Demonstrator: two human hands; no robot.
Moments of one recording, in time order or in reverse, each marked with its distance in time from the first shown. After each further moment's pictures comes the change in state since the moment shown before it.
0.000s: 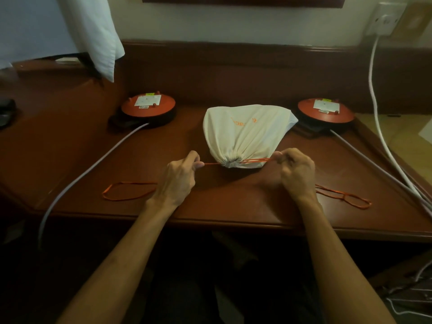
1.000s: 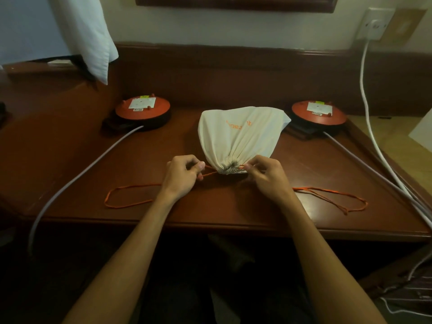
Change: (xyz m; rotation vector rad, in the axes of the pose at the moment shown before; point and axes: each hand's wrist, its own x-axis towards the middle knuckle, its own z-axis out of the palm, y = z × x) left_hand 0.020 0.012 0.013 -0.406 -0.173 -0.572; right_hand -0.007 -0.021 0.021 0.178 -0.385 0.120
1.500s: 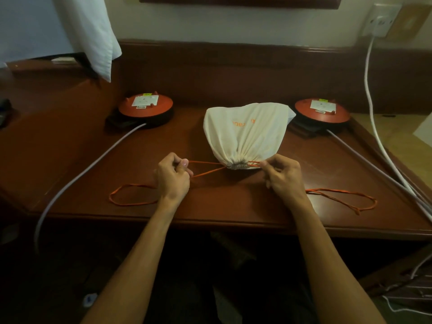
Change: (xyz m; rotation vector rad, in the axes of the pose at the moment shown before) left_hand -0.017 -0.016 -0.001 -0.129 0.380 -0.093; right_hand -0.010 0.009 -0.012 0.141 0.176 0.038
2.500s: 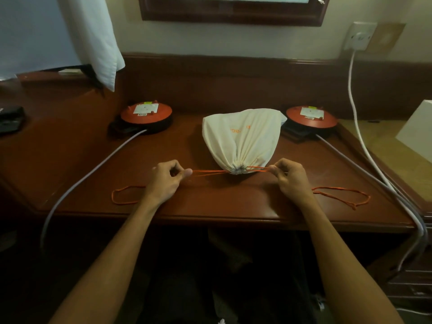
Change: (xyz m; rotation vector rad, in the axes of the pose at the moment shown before) left_hand 0.011 -0.006 -0.036 0.186 -0.333 0.184; right_hand 0.002 0.019 -0.039 -0.287 0.017 -0.058
